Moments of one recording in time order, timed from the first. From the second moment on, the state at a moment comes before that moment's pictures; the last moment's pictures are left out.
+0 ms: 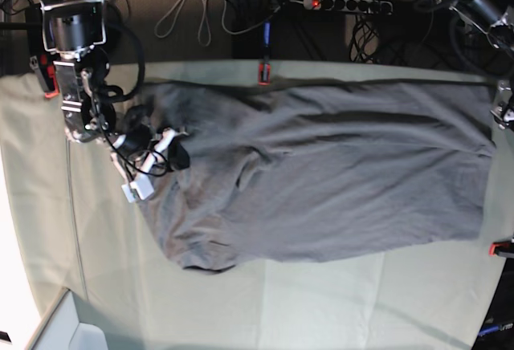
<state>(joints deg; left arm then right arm) -3.4 -13.4 -61.1 70.4 -14.1 -13.3 47.8 5.0 12.4 -0.7 61.7 23.6 34.3 -28.2</state>
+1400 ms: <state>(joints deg) -4.1 -12.6 -61.0 61.3 -14.6 -13.7 44.9 -7.8 14.5 13.4 76.0 23.9 34.3 -28.9</state>
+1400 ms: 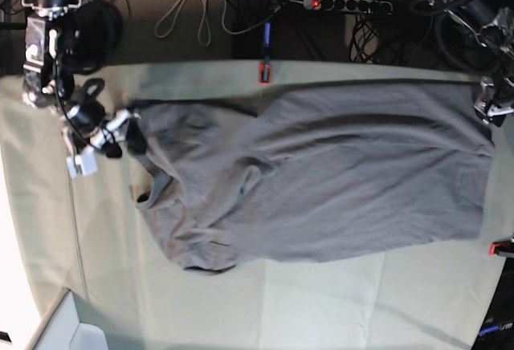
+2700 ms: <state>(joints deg) -2.9 -10.9 -55.2 65.2 -14.9 -13.4 46.8 -23.4 12.6 28.3 87.7 24.0 39.1 -28.7</state>
